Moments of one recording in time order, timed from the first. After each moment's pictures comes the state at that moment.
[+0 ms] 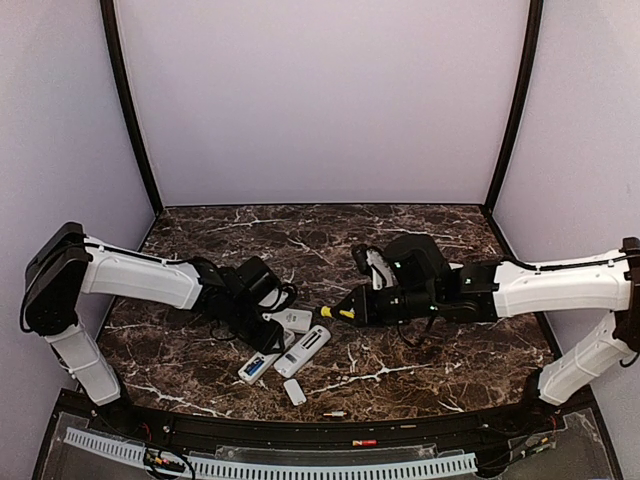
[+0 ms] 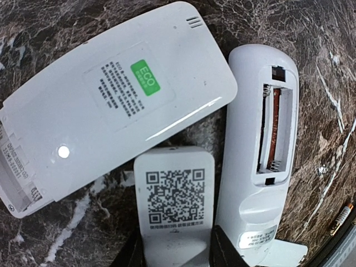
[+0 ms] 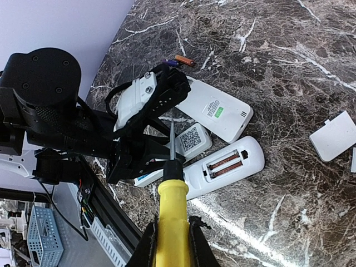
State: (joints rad) left arm -0.88 1.68 0.94 -0.44 0.11 -0.34; right arm 1.07 1.41 0.91 -0.12 -0.11 0.80
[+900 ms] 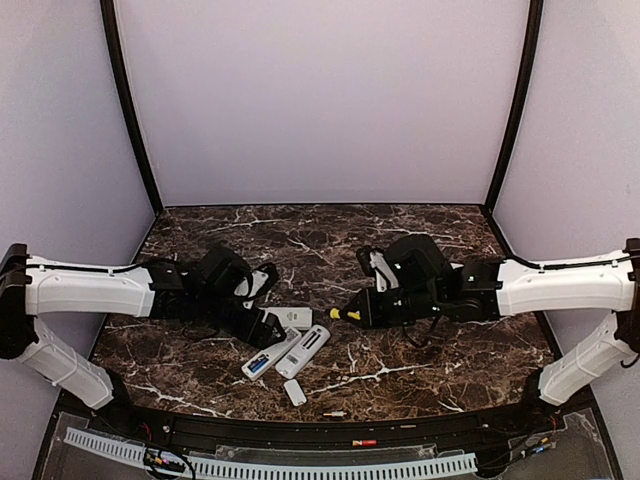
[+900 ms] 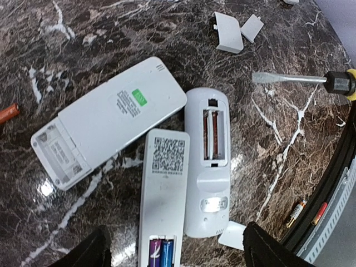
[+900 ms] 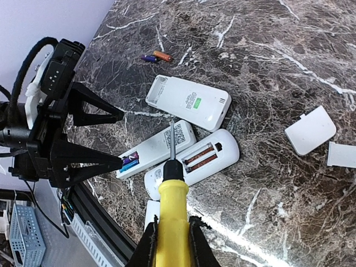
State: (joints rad) left arm -0.88 1.41 0.82 -0.36 0.11 -0.38; right arm 1.07 1.39 0.92 -0.22 -0.04 0.76
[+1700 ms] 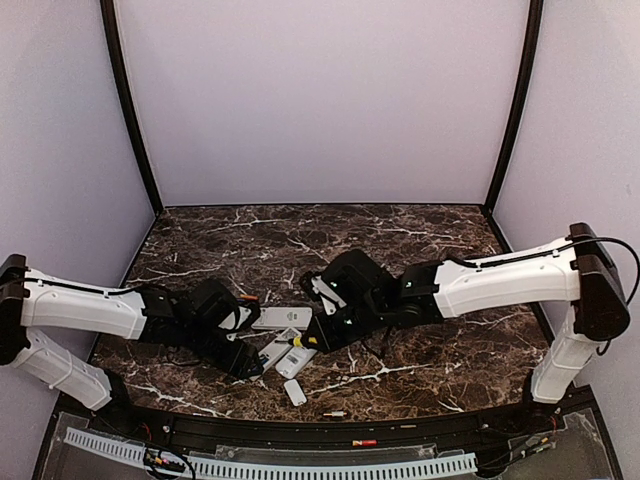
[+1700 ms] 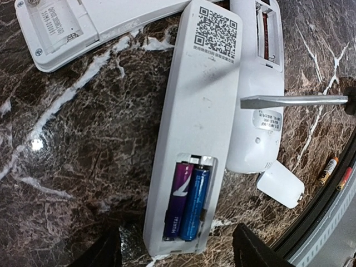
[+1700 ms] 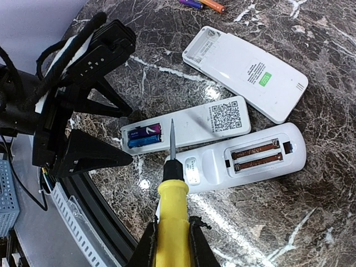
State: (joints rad) left arm -0.90 1.32 0.60 -0.39 0.16 -0.49; right arm 1.18 1.69 1.16 -0.30 -0.11 0.61
